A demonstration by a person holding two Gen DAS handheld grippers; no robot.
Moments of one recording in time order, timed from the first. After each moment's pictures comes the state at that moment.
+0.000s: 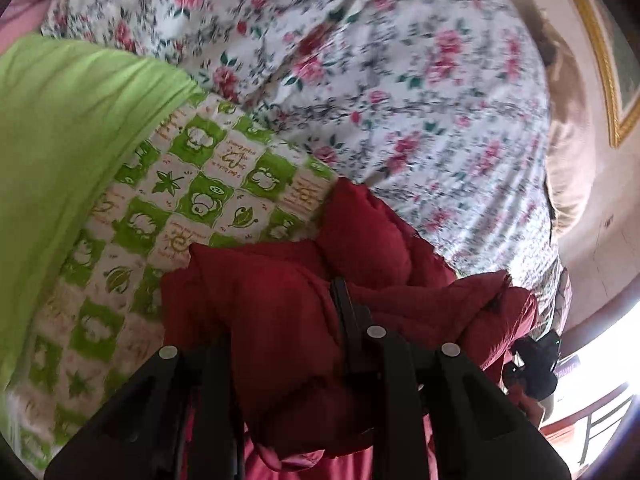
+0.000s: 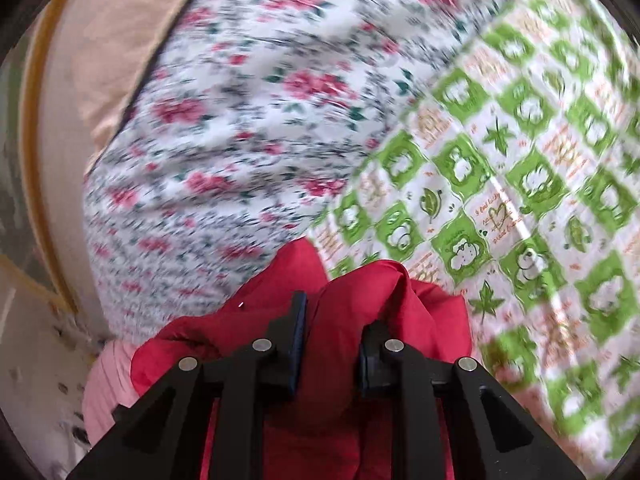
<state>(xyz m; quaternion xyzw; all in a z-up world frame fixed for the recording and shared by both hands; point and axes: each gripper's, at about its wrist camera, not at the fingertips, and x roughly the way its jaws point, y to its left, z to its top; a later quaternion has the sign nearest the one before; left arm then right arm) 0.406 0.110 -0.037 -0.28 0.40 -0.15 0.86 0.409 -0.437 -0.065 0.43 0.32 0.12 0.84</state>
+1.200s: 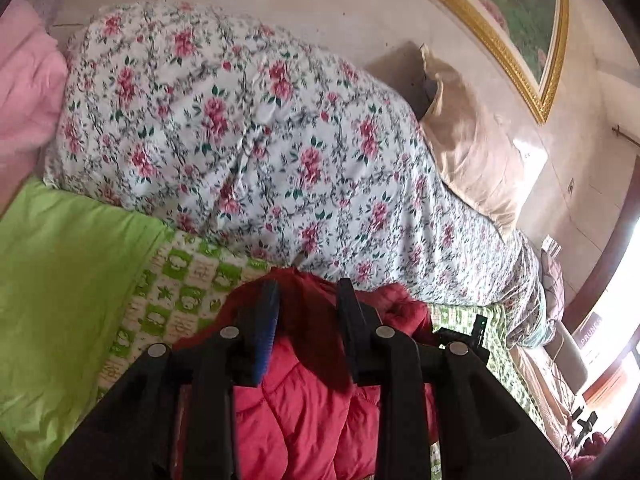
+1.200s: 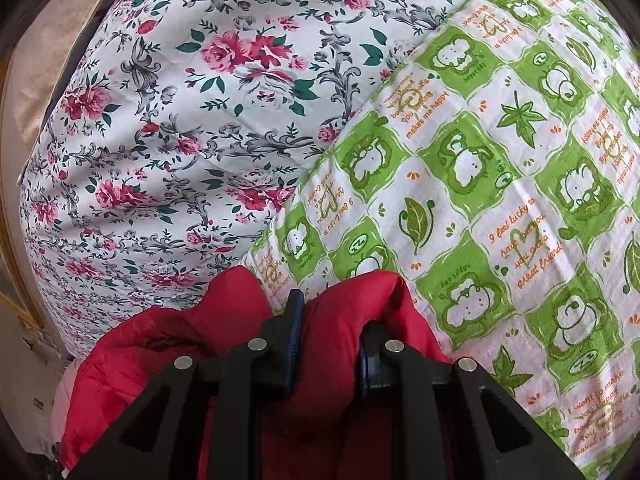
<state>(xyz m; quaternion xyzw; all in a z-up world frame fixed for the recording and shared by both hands) 0.307 0.118 0.087 -0.20 0.23 -0.18 0.93 0.471 -0.421 -0.106 0.41 0.33 0.06 0.85</state>
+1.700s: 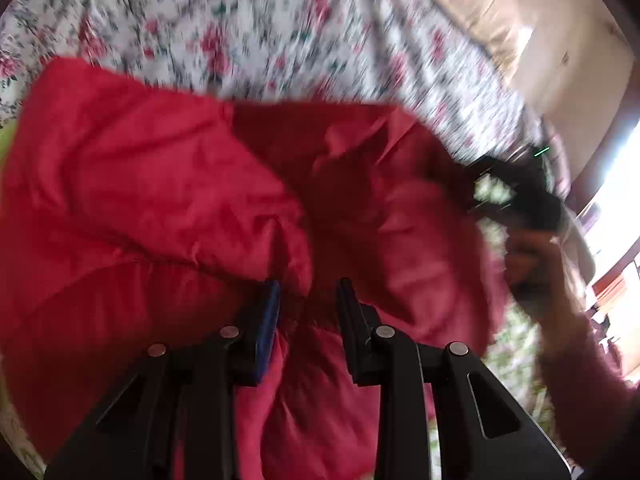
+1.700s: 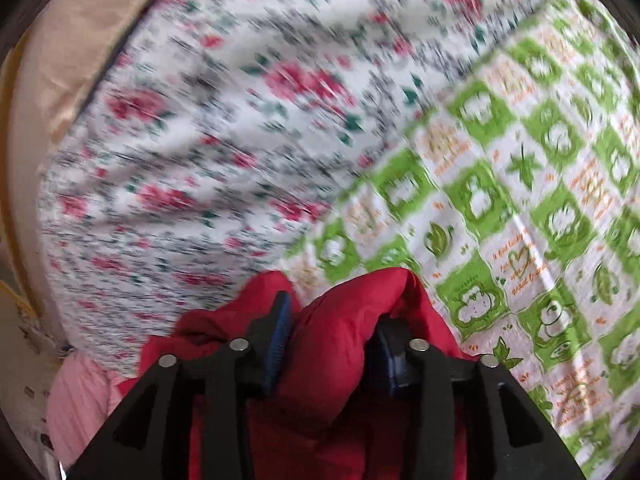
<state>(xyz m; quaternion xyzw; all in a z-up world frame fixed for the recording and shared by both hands) 0.378 -0.035 -0.038 -0.06 0.42 -0.25 0.87 0.450 -0.417 -0.056 0.38 0.31 0.07 0.87</state>
